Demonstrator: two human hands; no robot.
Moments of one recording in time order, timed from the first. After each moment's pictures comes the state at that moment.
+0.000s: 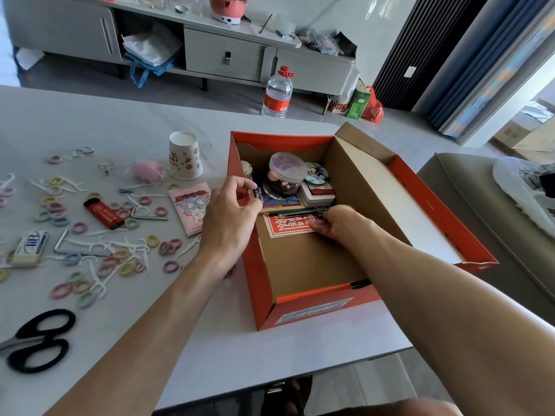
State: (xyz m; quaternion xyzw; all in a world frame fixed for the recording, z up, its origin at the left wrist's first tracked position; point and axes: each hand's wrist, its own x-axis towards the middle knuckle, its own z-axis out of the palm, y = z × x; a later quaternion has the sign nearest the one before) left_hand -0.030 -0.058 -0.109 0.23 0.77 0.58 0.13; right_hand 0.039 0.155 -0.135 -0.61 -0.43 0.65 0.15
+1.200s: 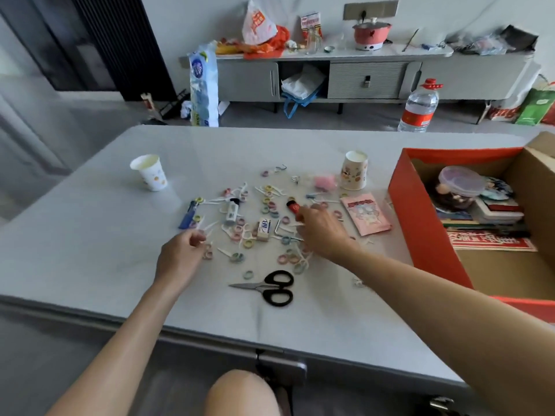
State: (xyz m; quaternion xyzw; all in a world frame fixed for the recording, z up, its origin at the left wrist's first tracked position) left_hand -0.151 -0.406 -0.141 0.02 0.94 0.35 0.01; right_hand -0.088 -0.139 -0.122 -0.10 -0.97 0.21 0.02
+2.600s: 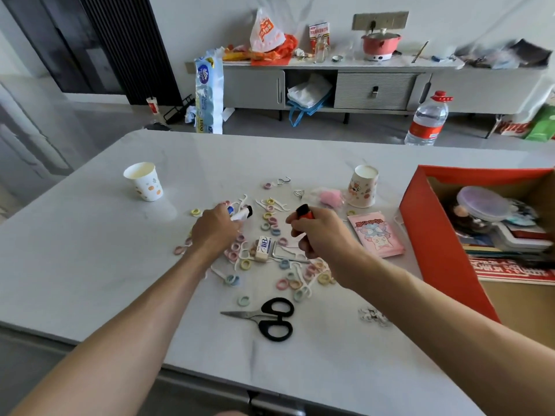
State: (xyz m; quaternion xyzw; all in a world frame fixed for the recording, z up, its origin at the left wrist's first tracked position) left_hand -0.236 -0.321 -0.139 0.07 0.98 0.20 0.00; right_hand -0.086 -0.159 -0.073 -0.20 -0.72 0.66 0.01
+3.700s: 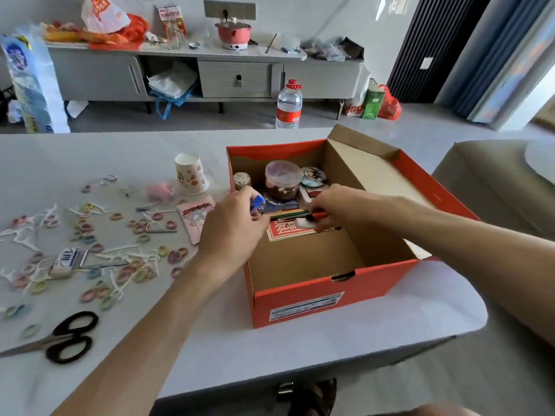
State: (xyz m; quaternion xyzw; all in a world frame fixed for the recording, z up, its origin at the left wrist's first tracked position) left_hand 0.011 -0.064 -0.071 0.37 0.85 0.36 -0.02; right_hand 0.086 0.146 -0.055 -0.08 -0.98 -0.04 -0.15
